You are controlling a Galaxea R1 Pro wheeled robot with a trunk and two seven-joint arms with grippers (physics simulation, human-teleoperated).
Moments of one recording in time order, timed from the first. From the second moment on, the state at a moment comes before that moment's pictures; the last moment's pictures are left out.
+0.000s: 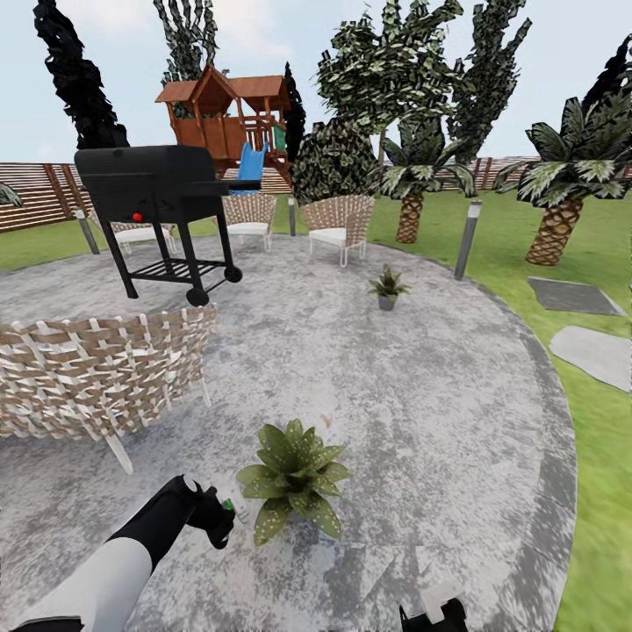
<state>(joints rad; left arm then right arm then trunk) -0.69 0.03 0.05 -0.49 -0.90 0.27 -0.76 -0.44 0.01 -0.13 -0.04 0.46 -0.41 -0.14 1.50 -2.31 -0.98</state>
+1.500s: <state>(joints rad) -0.74 0.08 -0.09 -0.49 -0.97 0.07 -1.07 -0.63 -0.02 -0.12 -0.43 0.90 -0.40 0.67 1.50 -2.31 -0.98</state>
